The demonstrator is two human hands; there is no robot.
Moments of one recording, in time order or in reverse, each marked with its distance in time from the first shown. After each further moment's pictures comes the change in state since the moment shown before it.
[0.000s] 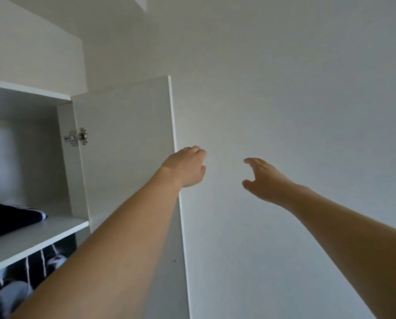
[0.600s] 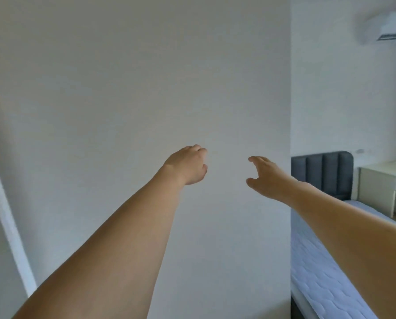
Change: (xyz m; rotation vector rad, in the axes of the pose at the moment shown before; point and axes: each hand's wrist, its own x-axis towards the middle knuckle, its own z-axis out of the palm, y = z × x) left_hand 0.065 0.399 0.015 -0.257 -0.030 0.389; right_hand -0.215 0.288 -0.174 -0.155 0.084 0.477
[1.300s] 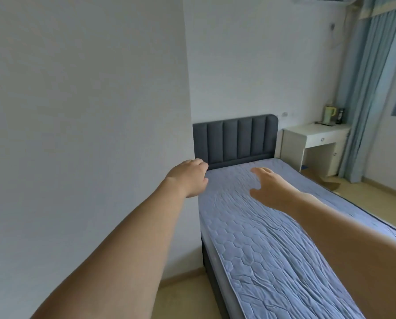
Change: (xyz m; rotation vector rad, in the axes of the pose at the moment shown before) left_hand 0.095 0.420 0.121 -0.191 -0.238 0.162; right_hand -0.129 0.399 -0.125 -0.060 -0.178 0.272
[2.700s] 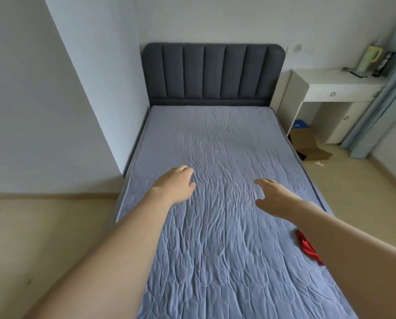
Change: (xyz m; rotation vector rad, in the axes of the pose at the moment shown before) left_hand 0.347 0.610 0.244 -0.294 -0.286 -0.426; right_hand 0.122 0.780 -0.159 -0.163 -0.518 -0.082
